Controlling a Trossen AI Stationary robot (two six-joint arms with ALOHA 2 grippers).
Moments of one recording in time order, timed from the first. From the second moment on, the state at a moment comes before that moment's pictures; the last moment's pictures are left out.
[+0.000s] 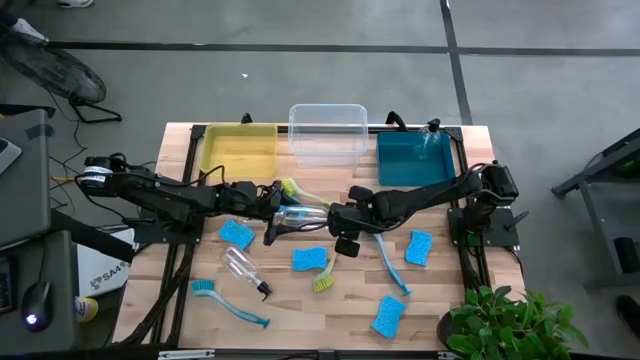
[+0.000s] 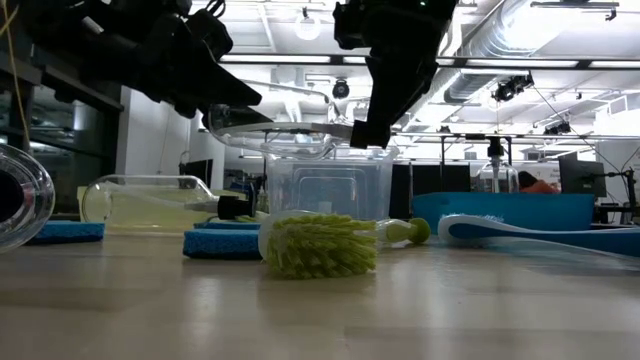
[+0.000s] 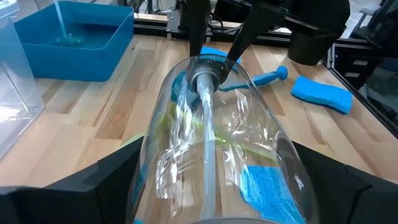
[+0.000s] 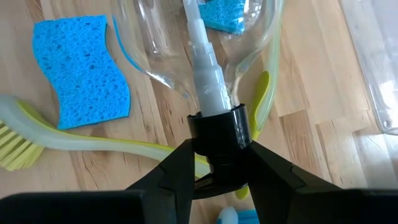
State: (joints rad) left arm -0.01 1.26 0.44 0.53 0.07 -0.08; right arm 0.16 1.78 1.41 -0.79 0.30 0.37
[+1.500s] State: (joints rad) left arm -0.01 1.26 0.44 0.97 0.14 0.01; right arm 0.50 1.56 1.37 -0.96 0.84 0.60
